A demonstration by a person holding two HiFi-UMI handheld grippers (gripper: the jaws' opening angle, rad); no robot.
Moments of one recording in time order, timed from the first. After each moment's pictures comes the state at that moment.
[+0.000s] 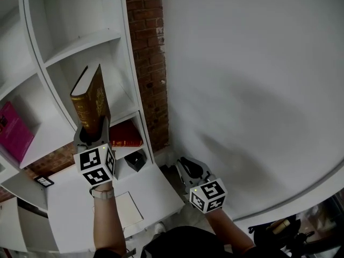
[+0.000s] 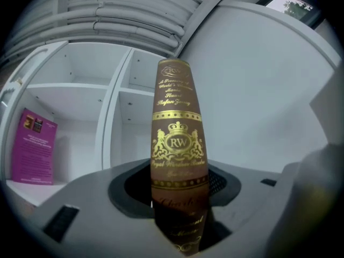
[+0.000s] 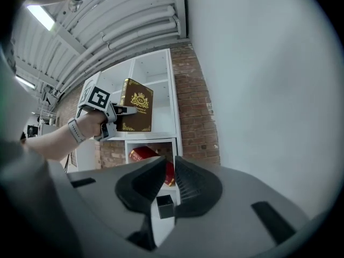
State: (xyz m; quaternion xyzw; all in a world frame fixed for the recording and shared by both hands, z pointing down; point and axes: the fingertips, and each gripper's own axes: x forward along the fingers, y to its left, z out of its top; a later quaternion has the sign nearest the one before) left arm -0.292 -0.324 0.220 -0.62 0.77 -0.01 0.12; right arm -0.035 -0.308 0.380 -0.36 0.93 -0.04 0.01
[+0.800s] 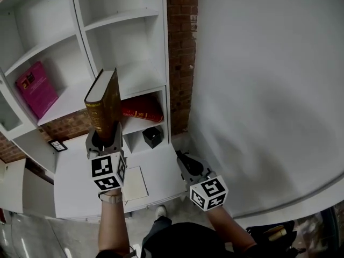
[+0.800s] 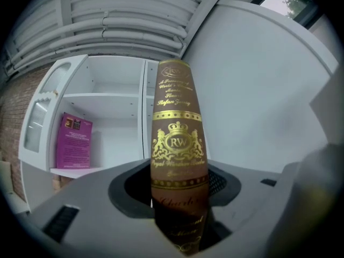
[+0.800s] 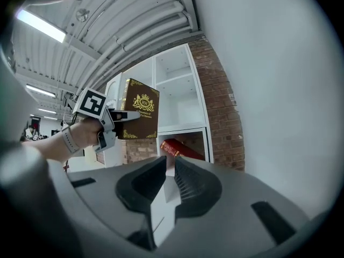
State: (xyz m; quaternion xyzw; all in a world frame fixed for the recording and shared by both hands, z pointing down) left arm -0.286 -0.192 0.280 -0.58 0.80 -0.02 0.10; right arm -0.069 -0.218 0.405 -0.25 0.97 -0.05 -0.01
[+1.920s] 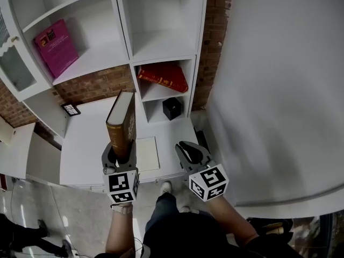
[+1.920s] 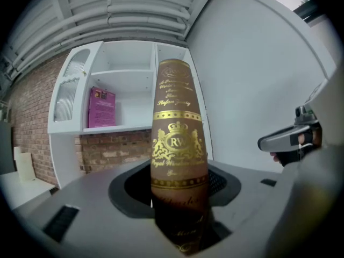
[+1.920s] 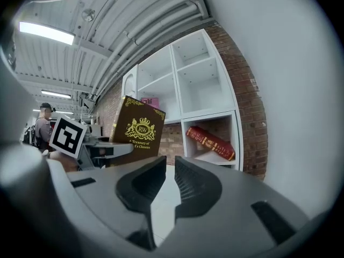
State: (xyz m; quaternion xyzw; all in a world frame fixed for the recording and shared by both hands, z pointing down) left arm -0.285 -0.070 0.434 -0.56 0.82 -0.09 0.00; right arm -0.131 -0.145 0.446 -0.16 0.98 -0.06 -0.04
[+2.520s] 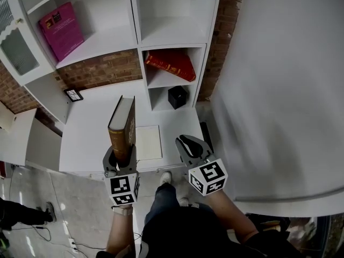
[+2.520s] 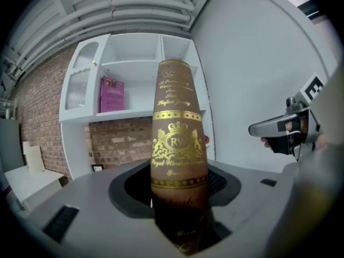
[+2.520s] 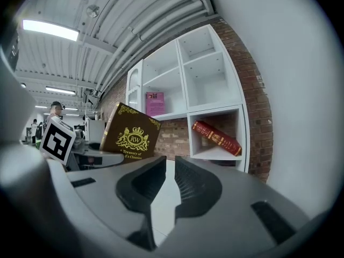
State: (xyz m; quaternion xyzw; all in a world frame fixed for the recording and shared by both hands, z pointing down) left arm -0.285 -0.022 0.490 -0.54 0.84 -0.11 -0.04; right arm -0.145 -0.128 0.473 -0.15 0.99 -0.04 -0.06
